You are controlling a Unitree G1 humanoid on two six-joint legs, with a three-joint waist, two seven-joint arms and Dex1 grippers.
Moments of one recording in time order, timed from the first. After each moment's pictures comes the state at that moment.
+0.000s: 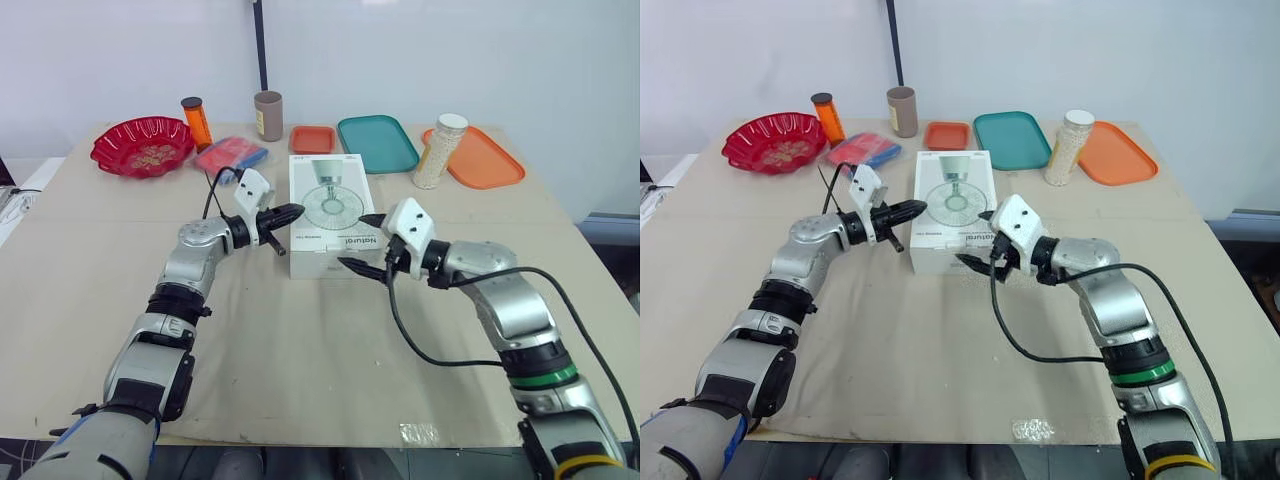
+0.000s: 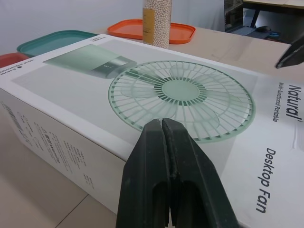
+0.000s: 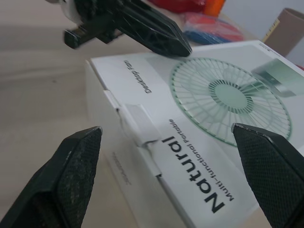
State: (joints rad) left arm -0.90 0.28 -0.05 0.72 -0.22 0.04 -0.88; right arm -0.61 -0.56 0.18 -0.03 0.13 0.34 0.82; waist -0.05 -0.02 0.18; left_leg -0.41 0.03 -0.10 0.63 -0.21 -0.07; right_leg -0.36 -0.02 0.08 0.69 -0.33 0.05
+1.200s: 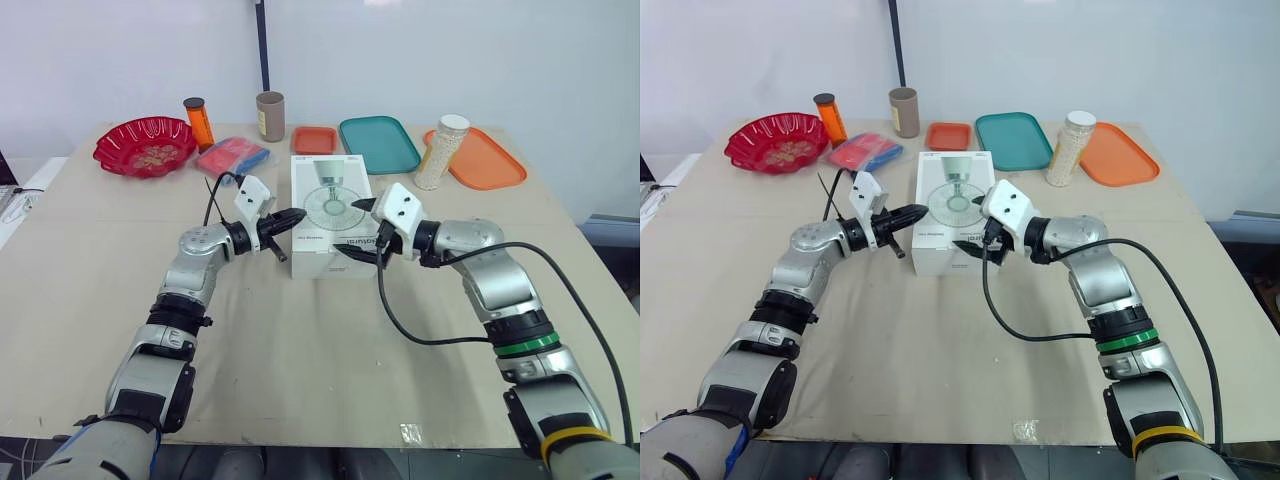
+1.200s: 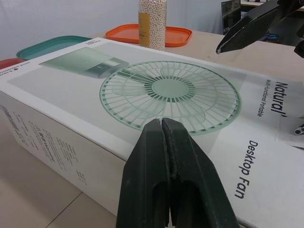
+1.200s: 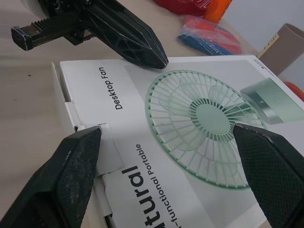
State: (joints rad) left arm -0.84 0.26 -0.04 0.64 -0.21 0.05 -0.88; right arm -0.72 -0.53 0.18 0.16 0.09 0.22 0.90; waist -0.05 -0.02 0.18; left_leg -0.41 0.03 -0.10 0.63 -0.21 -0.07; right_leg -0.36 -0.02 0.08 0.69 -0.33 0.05
